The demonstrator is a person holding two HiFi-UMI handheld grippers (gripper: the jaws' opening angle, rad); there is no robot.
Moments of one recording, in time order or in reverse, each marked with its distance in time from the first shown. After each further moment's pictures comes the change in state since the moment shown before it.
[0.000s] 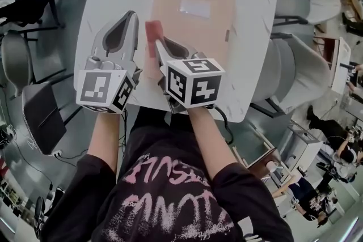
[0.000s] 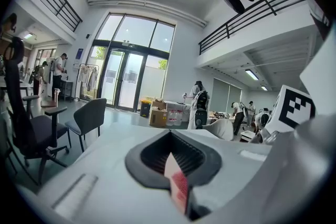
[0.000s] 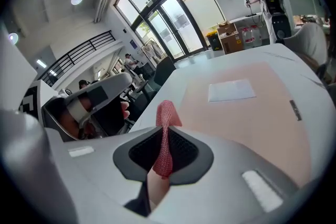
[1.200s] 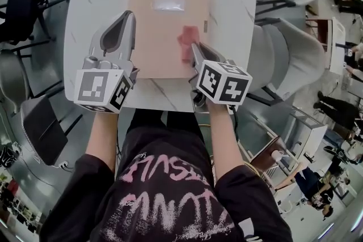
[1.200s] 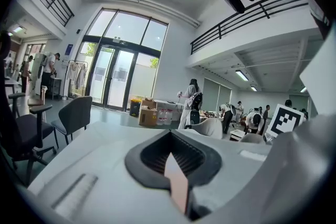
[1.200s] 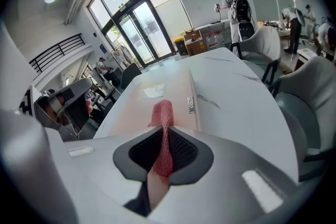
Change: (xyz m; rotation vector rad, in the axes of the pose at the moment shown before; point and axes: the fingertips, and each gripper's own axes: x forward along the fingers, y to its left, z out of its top) left arm 0.026 -0.053 -0.002 0.014 0.013 -0.109; right arm -0.090 -0.133 -0.025 0.173 -0.046 -0.285
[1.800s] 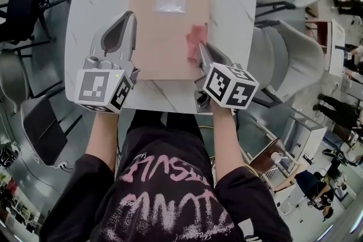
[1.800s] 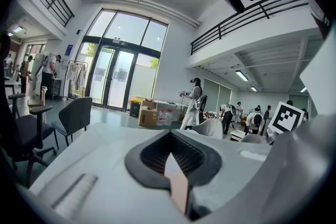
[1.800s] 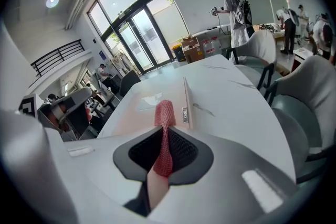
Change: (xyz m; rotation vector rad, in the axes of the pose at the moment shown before) left arm 0.002 0.001 0.004 0.000 -0.004 0.001; right arm -0.012 -0.010 0.017 0.027 -0.074 -0.006
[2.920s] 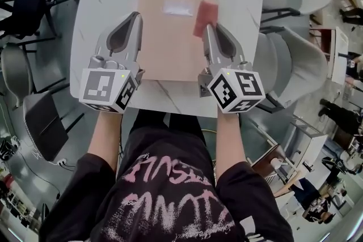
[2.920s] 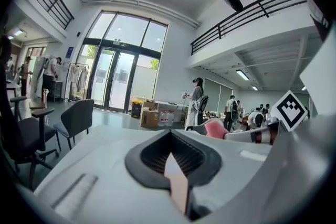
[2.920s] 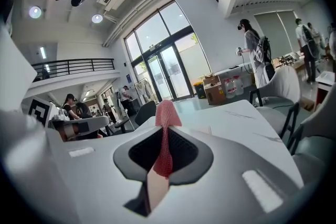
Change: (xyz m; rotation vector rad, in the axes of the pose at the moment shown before) left arm -0.007 0.002 0.006 0.010 -0.007 0.017; right arm -0.019 0.049 0.082 -0.226 -0.413 0.172
